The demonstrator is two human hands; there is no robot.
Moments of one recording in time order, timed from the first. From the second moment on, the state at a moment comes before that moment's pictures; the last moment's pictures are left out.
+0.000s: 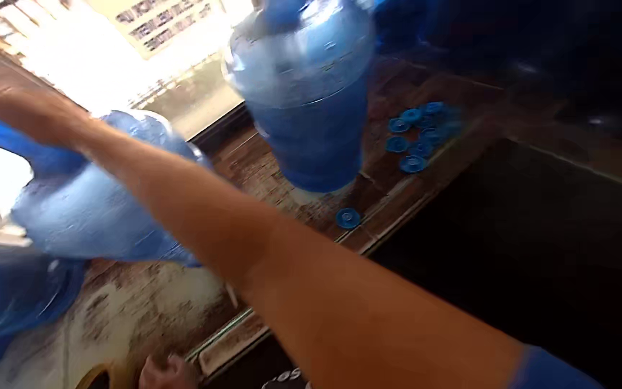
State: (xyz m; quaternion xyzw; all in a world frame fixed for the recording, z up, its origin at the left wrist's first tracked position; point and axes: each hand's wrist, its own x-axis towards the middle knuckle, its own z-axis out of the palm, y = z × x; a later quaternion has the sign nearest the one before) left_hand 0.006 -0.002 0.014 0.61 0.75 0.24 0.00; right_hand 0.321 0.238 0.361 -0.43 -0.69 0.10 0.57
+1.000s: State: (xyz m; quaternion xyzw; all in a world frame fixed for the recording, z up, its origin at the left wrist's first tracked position) left_hand -0.002 0.013 -0.001 0.45 0.81 0.37 0.06; right_hand 0.336 0.208 0.360 -0.46 -0.62 0.32 0.54
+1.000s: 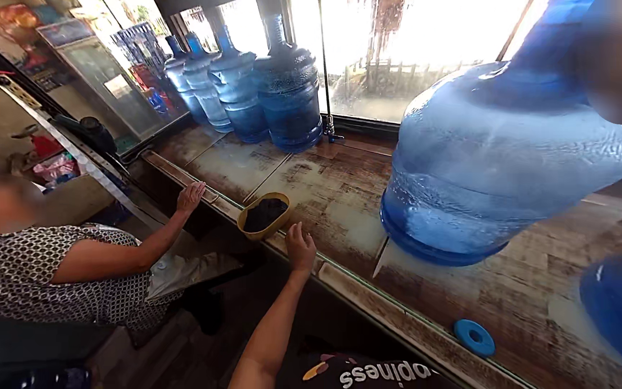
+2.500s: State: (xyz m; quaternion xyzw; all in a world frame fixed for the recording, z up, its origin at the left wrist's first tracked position) left_hand -0.005 0.014 -0.016 0.48 0.77 0.42 0.00; right_hand 0.329 0.198 0.368 -0.45 -0.60 0.35 0.56
